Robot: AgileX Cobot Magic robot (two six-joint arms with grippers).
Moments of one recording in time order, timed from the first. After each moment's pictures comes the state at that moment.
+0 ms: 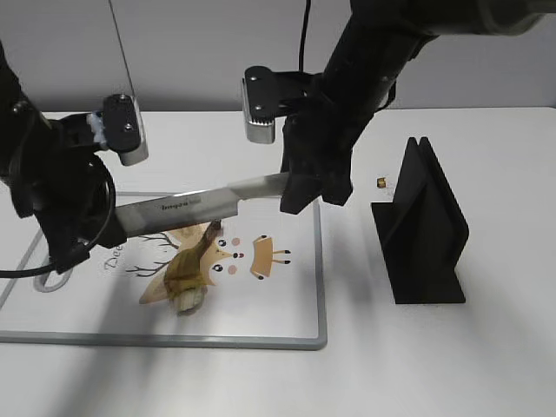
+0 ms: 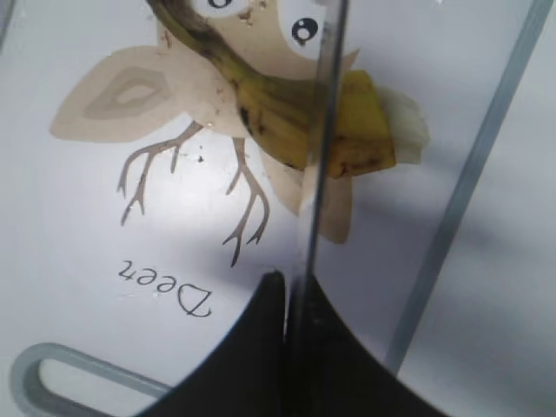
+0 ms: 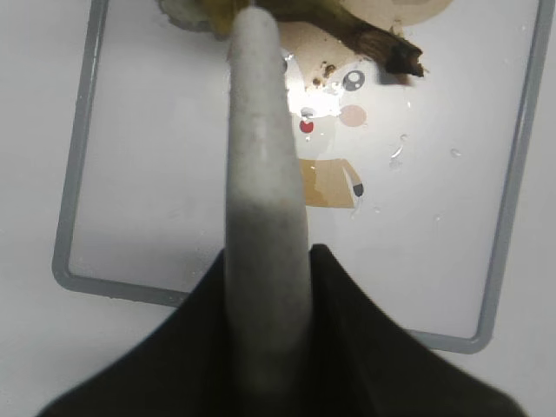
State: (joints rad) left arm -0.33 1.68 -1.02 -0.36 0.80 1.20; right arm 0.50 2.06 -1.59 0.39 1.01 -1.30
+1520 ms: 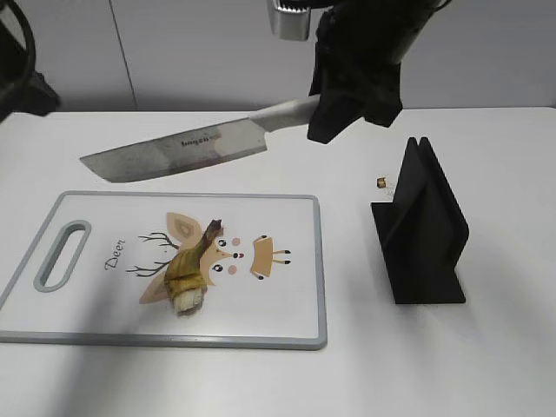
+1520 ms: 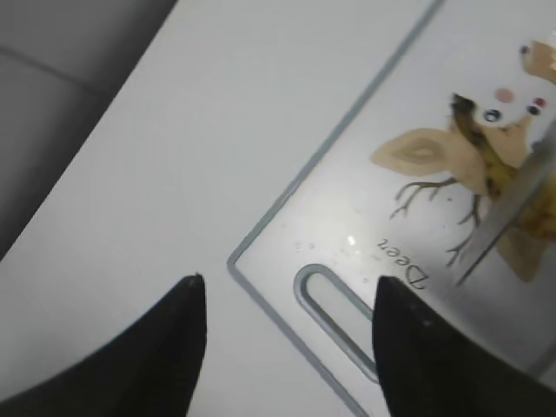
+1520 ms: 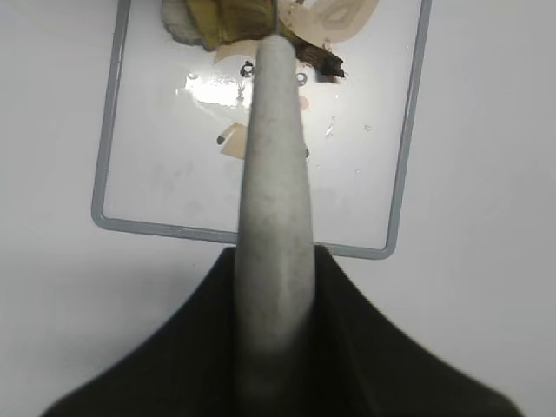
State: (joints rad) left arm -0.31 1.39 -1.21 -0.11 0.87 0.81; right arm 0.49 1.87 -1.70 0.32 1.19 -1.21
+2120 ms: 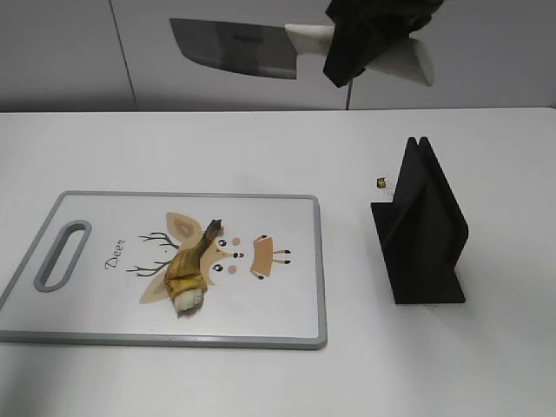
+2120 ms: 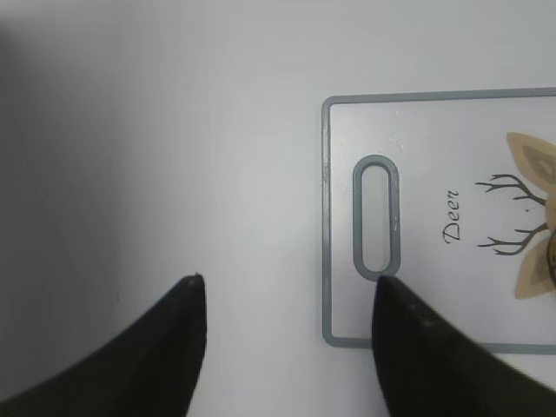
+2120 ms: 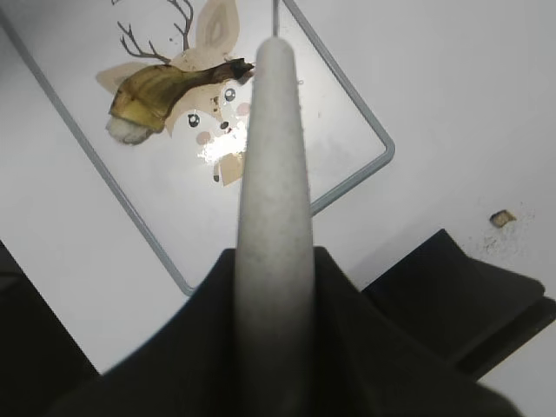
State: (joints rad) left arm -0.09 1.34 -1.36 0.02 1.21 0.10; right arm 0.49 1.77 -1.75 0.24 1.22 -0.38
